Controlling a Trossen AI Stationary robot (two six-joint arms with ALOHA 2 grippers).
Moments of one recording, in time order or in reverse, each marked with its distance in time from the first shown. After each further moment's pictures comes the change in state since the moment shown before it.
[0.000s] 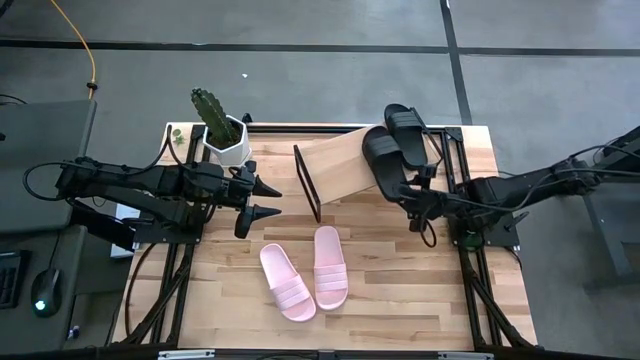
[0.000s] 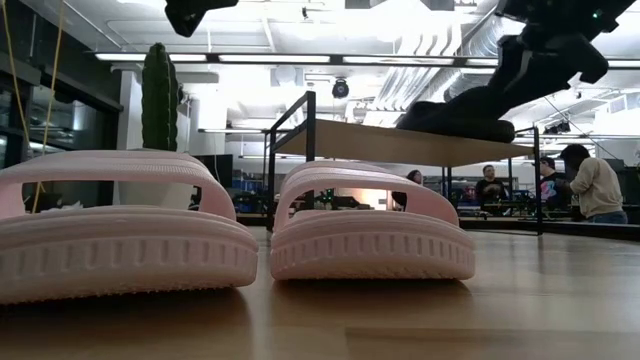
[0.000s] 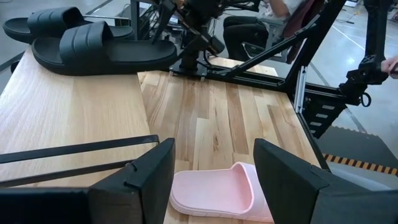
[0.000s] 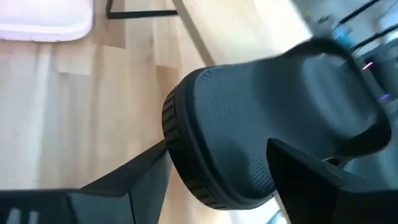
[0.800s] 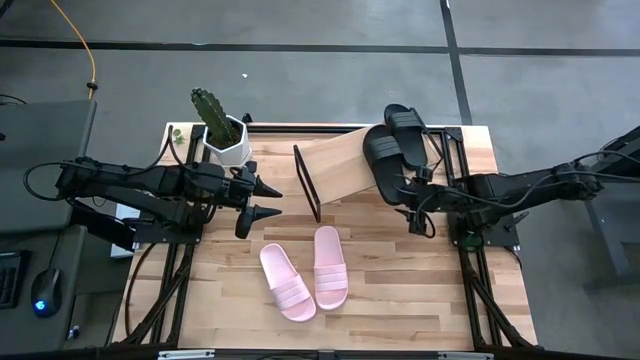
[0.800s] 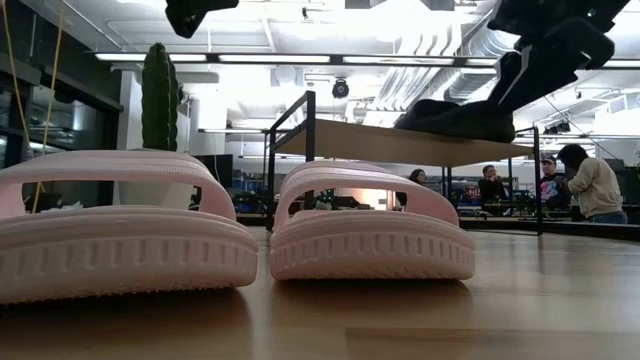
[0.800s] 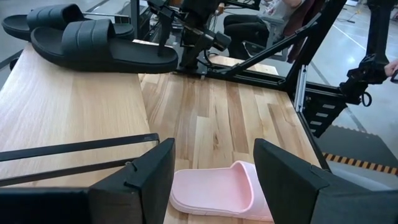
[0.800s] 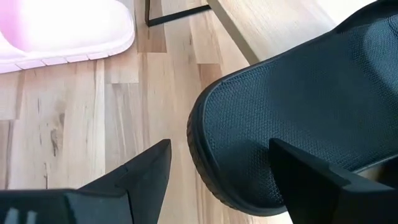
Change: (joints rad) left arm 0.000 0.006 0.000 -0.001 0.000 -0.006; right arm -0.077 -0.001 0.001 0.011 -0.241 0.099
